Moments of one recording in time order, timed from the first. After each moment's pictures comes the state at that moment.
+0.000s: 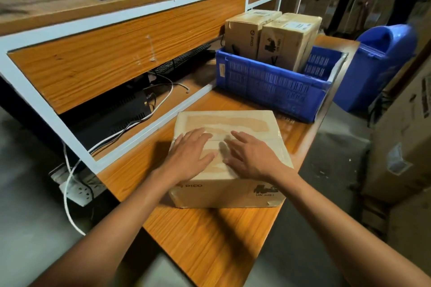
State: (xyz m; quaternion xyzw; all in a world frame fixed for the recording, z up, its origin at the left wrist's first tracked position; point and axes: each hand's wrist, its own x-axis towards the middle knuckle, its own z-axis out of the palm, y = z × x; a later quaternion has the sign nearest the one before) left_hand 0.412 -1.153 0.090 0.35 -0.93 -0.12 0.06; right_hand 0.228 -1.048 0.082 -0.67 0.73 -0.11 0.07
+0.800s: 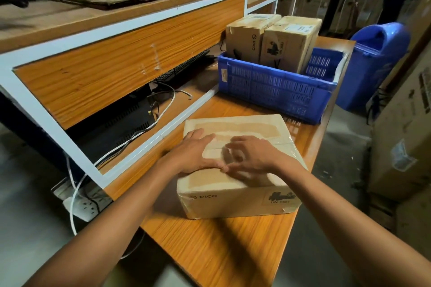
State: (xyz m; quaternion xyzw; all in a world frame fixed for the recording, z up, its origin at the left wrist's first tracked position) left_hand 0.415 -1.210 0.101 0.33 -0.93 -0.16 -0.07; right_hand 0.242 -1.085 0.106 -0.66 0.74 -0.06 0.15
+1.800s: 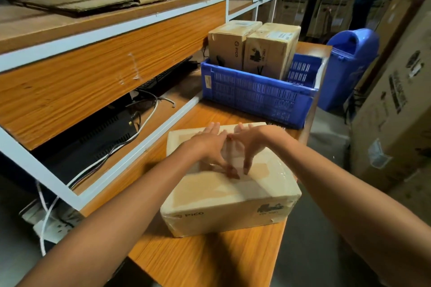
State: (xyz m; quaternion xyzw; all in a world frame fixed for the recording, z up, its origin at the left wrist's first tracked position) left_hand 0.317 -1.216 0.120 0.26 -0.95 -0.08 -0.17; right_hand 0.187 -1.134 0.145 -0.59 0.75 0.20 0.20
